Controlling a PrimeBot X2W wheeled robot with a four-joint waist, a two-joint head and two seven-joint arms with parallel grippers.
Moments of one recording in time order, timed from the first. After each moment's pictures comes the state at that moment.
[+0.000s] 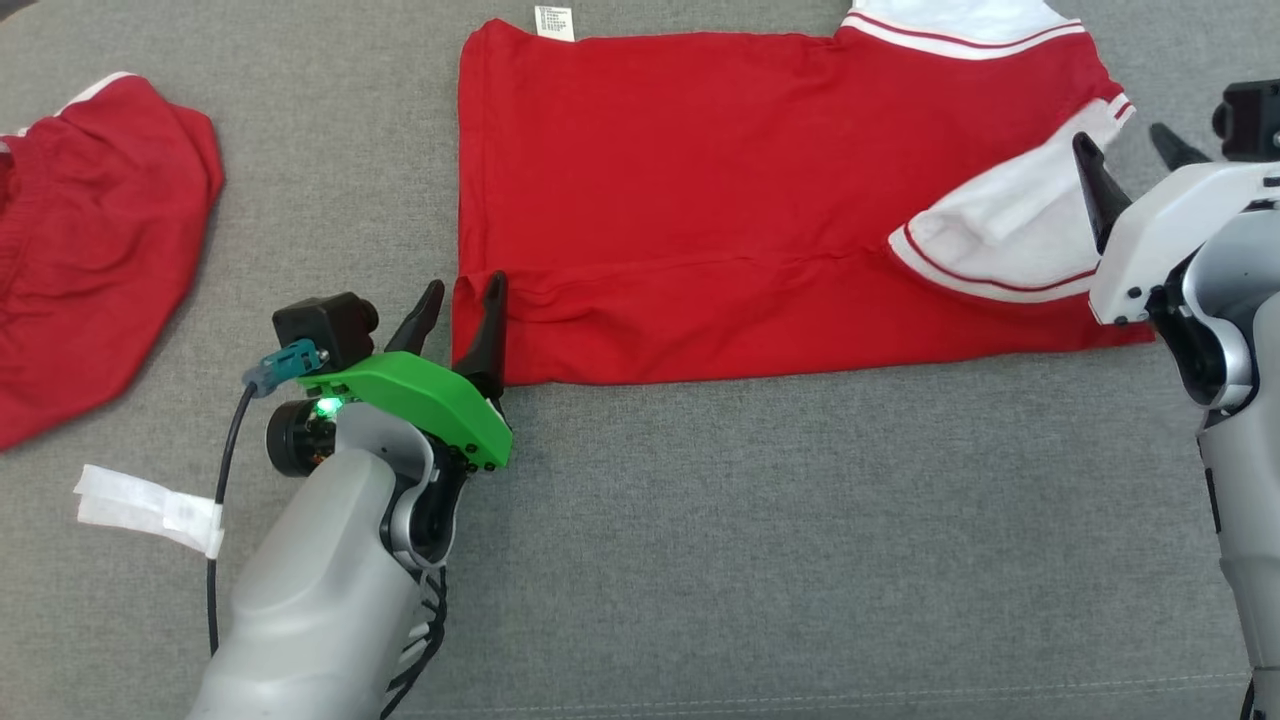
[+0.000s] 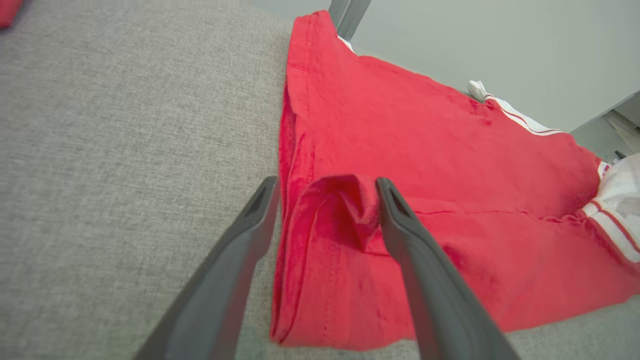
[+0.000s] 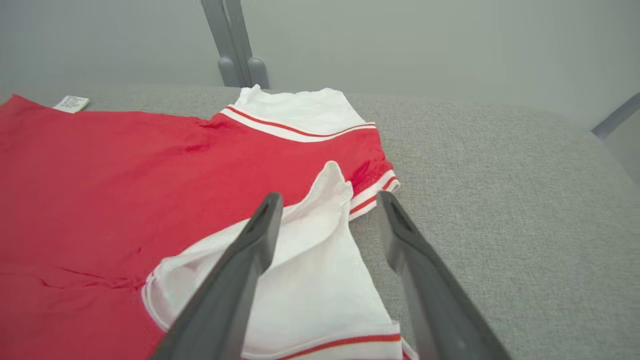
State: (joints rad) left arm -0.64 0.11 -0.50 0.70 -0.83 -0.04 -0.15; right arm -0.63 -0.29 -0.01 0.32 0.23 0.13 0.39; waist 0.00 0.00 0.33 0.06
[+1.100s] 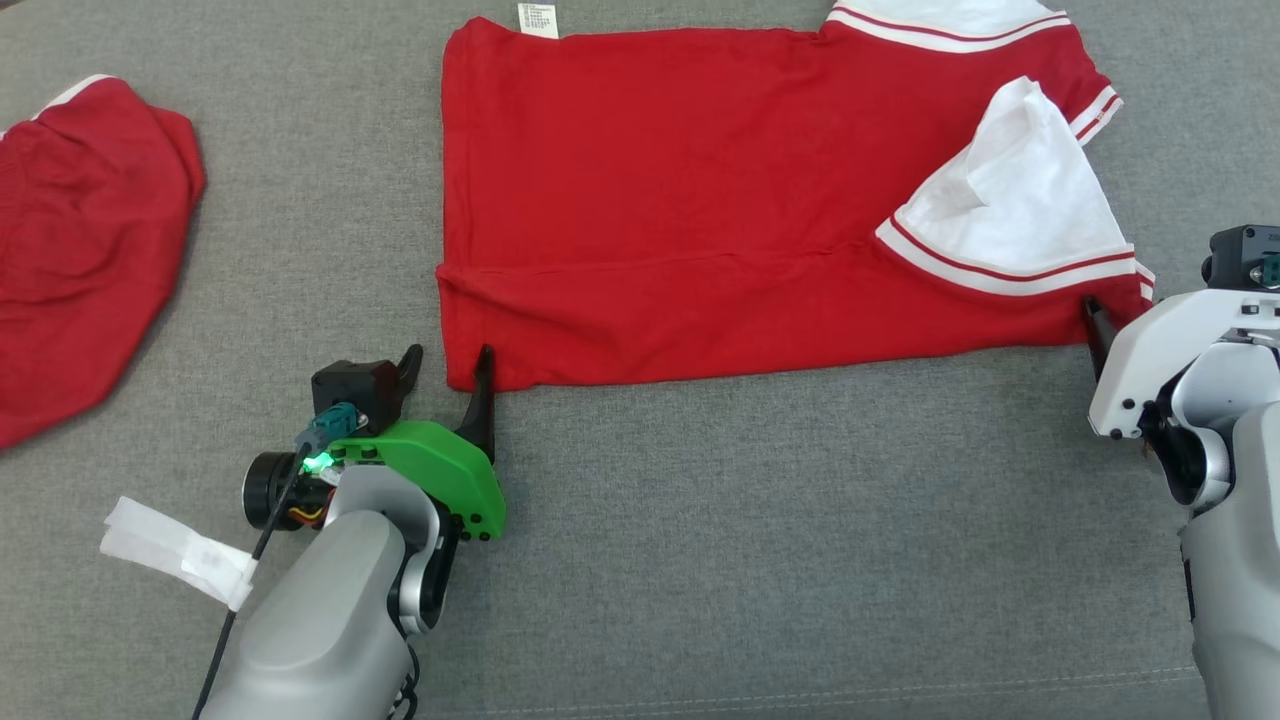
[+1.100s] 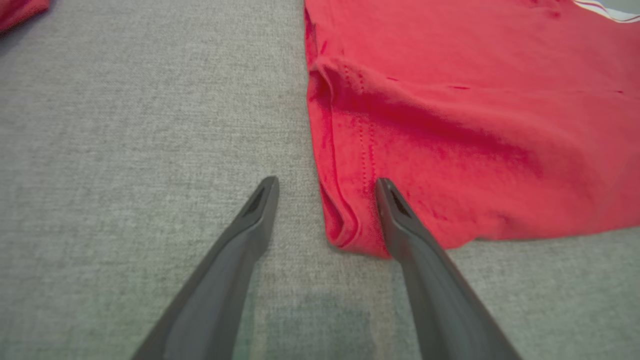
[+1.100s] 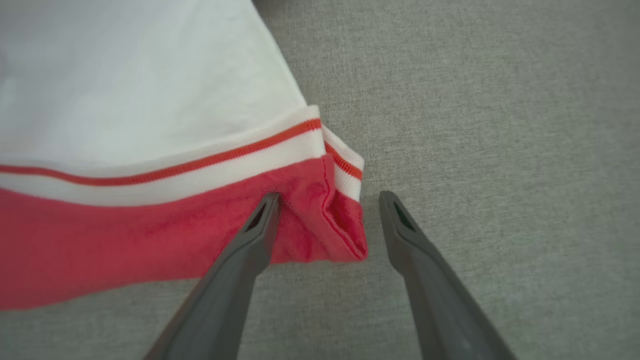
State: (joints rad) left arm -0.55 0.18 -0.61 0.67 -0.68 0.12 -0.16; right arm -0.49 -0.19 -0.19 0.41 0.14 0.13 0.46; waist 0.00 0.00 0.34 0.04
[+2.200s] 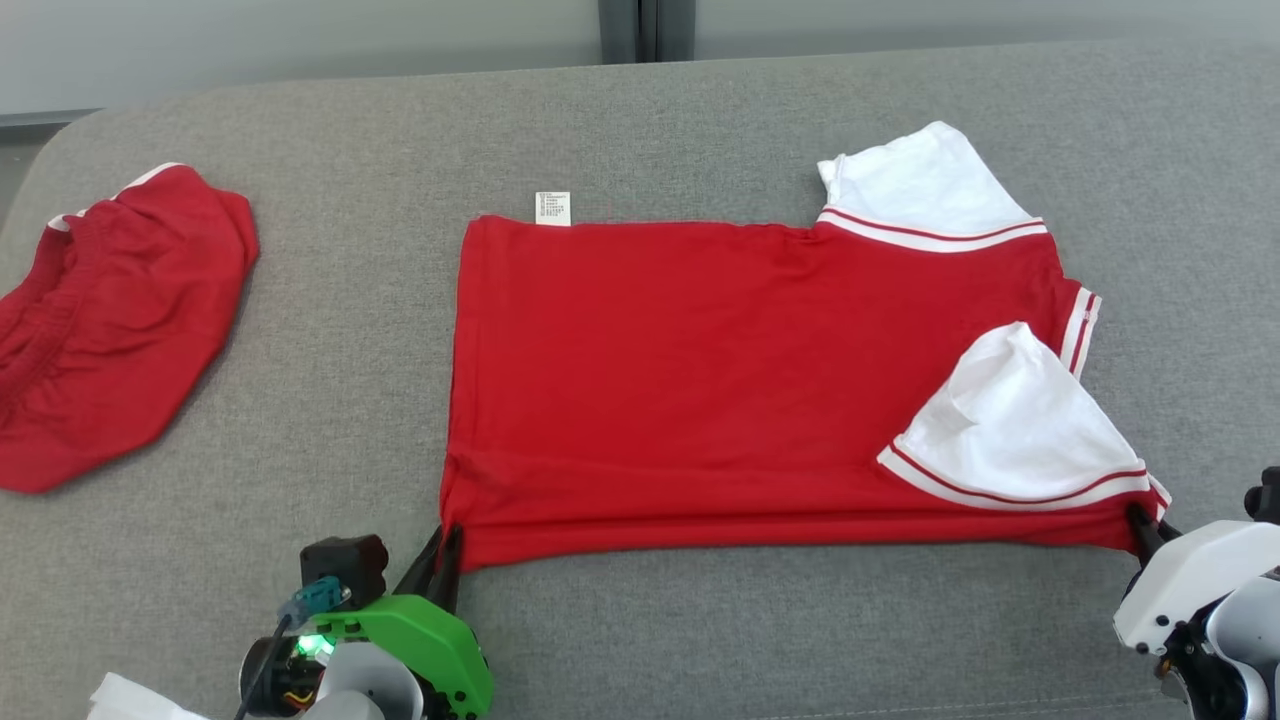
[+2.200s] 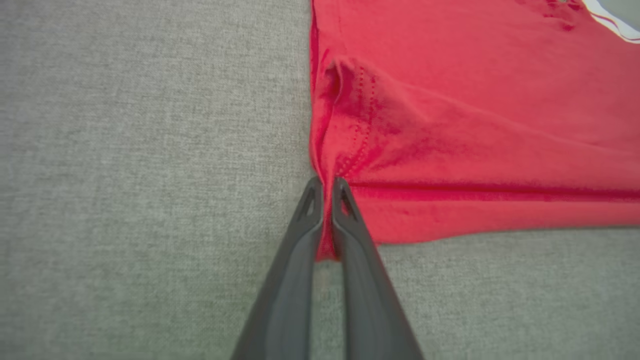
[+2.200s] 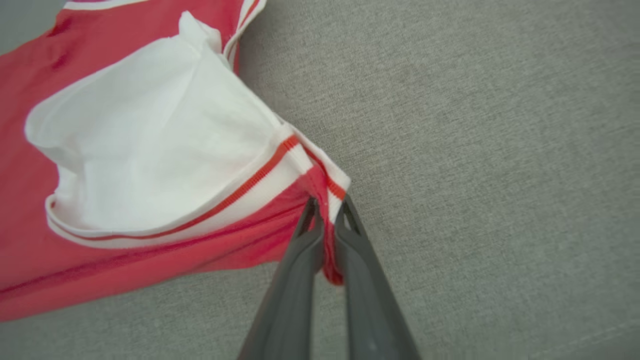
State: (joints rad) left arm -0.24 0.27 -0.62 0.45 -0.75 0.17 -0.11; right arm -0.05 -0.05 -0.34 0.09 0.27 0.13 0.48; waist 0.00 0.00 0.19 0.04
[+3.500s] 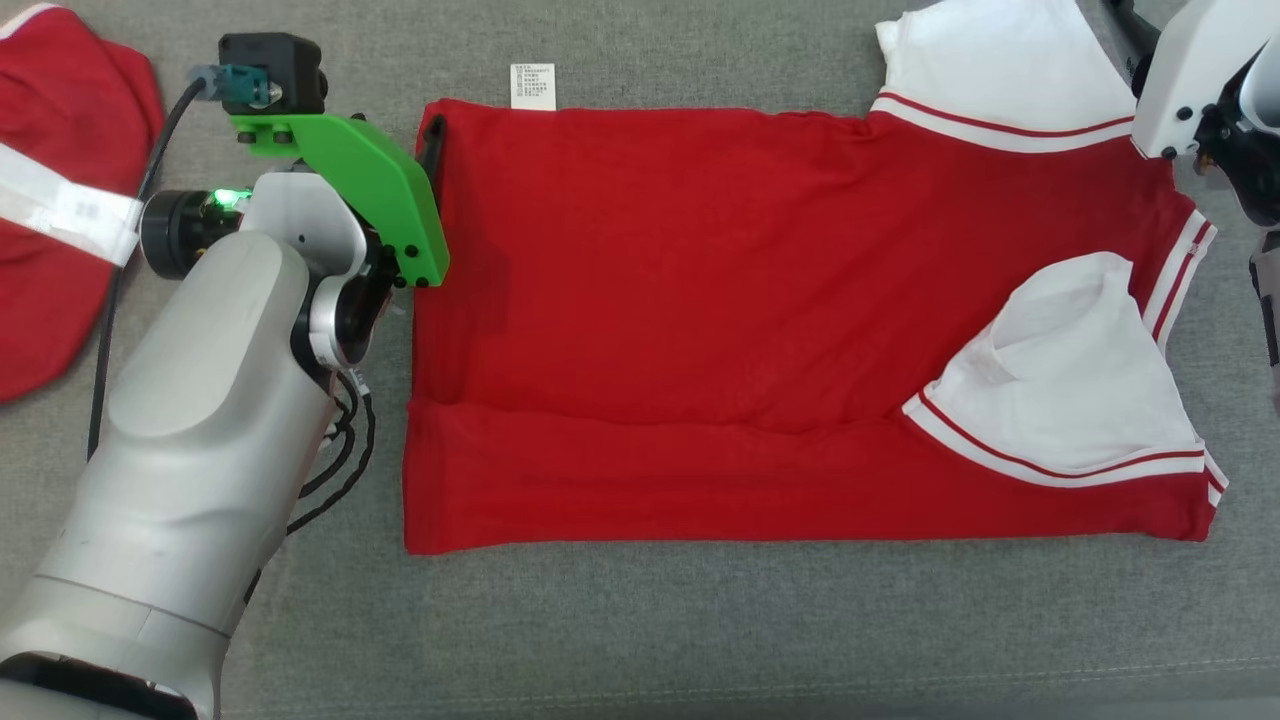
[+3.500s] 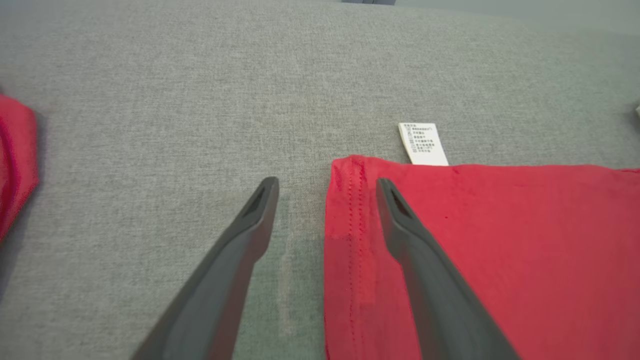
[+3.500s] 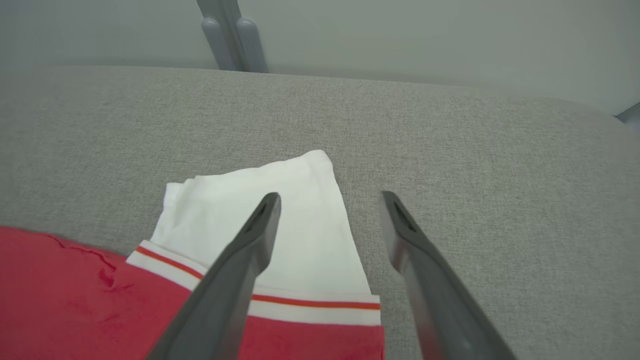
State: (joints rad) left arm -0.95 0.25 -0.61 0.62 -0.78 0.14 0.30; right arm -0.94 -0.35 0.07 0.47 0.32 0.13 0.59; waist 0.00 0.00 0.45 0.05
